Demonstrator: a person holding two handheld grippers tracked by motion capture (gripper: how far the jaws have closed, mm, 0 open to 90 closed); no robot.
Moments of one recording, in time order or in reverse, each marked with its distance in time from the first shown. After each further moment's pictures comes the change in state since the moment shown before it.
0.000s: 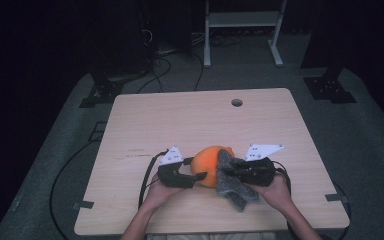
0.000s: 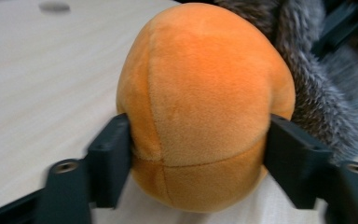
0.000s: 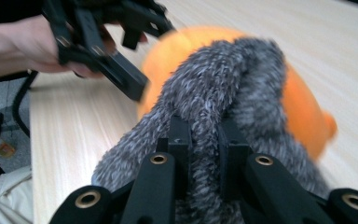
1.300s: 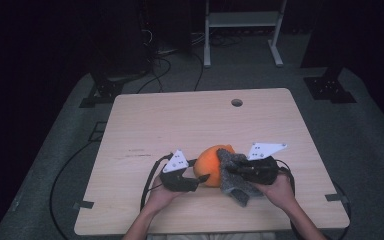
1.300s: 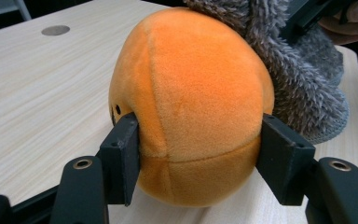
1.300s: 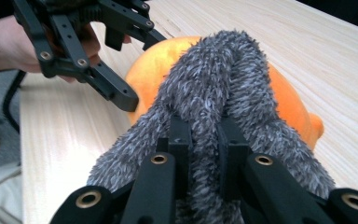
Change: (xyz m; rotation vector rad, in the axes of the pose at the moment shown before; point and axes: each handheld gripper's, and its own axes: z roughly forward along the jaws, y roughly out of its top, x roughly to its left) left arm -0.021 0.006 0.000 0.003 0.045 0.115; right arm -0.003 0.001 -0.008 0.010 -0.039 -0.030
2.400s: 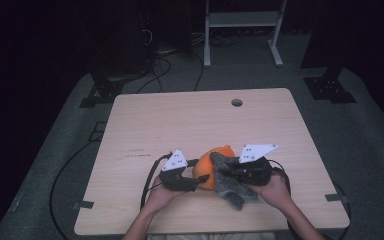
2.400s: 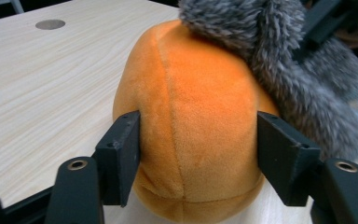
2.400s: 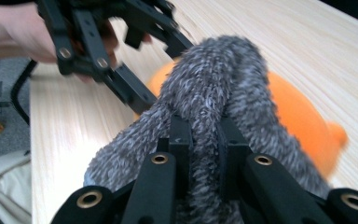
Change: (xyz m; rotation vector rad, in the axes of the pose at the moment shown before) left arm 0.005 -0.004 0.000 -0.002 -0.032 -0.033; right arm 0.011 0.010 0.010 0.041 0.028 -0.059
